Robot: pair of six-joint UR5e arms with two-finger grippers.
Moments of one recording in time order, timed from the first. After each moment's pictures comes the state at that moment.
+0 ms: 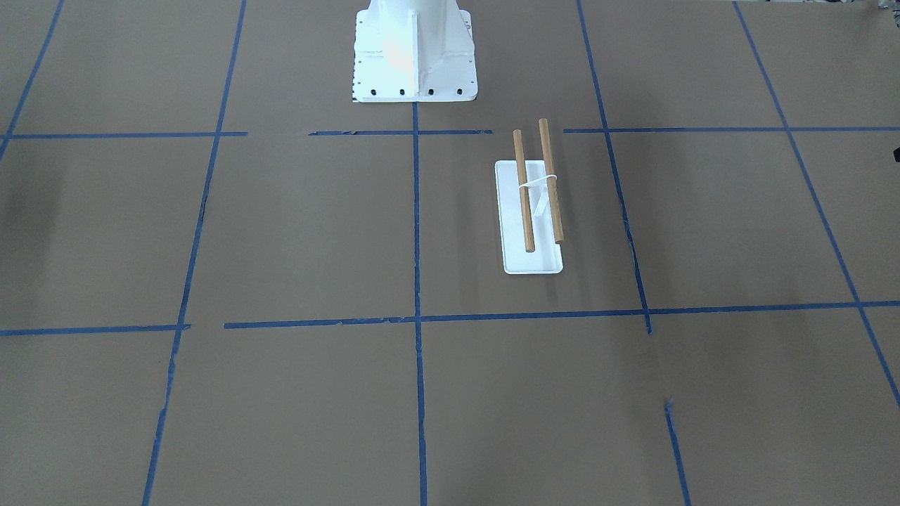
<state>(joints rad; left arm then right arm) -1.52 -1.47 -1.75 -1.52 -2.40 0.13 1.50 -1.51 1.58 -1.71 2.30 -0.08</state>
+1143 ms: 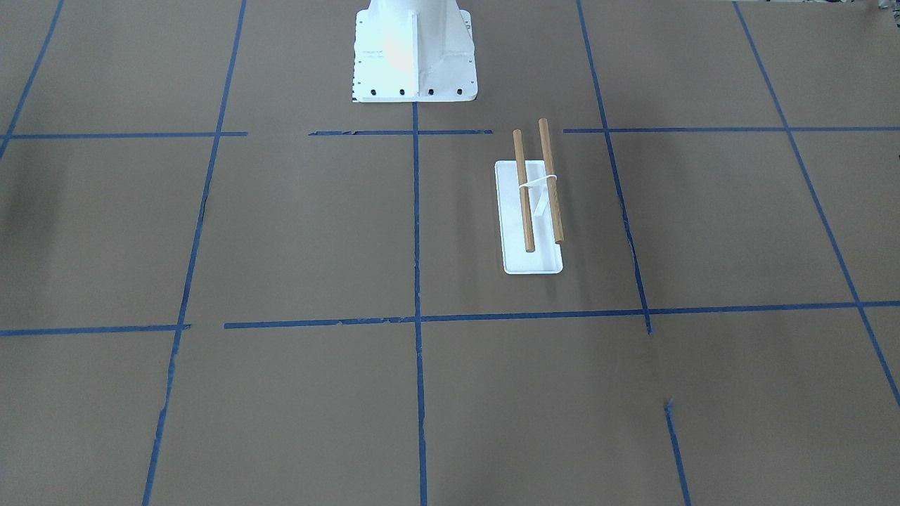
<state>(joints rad) -1.53 -1.55 -1.77 -1.55 -2.40 0.08 1.48 -1.56 1.59 -1.38 2.30 -0.09</state>
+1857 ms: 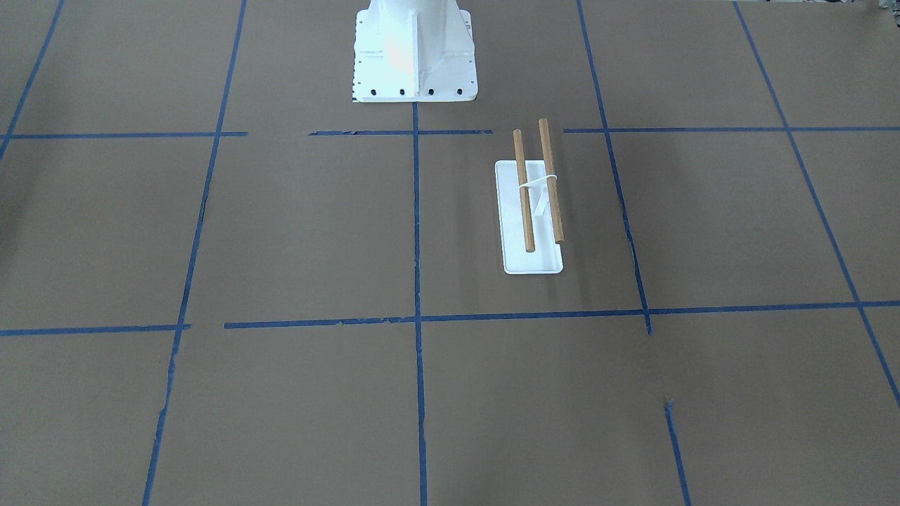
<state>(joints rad) -1.54 -1.59 -1.77 -1.60 -2.40 0.06 1.47 -1.67 1.40 -1.10 2.16 -0.43</state>
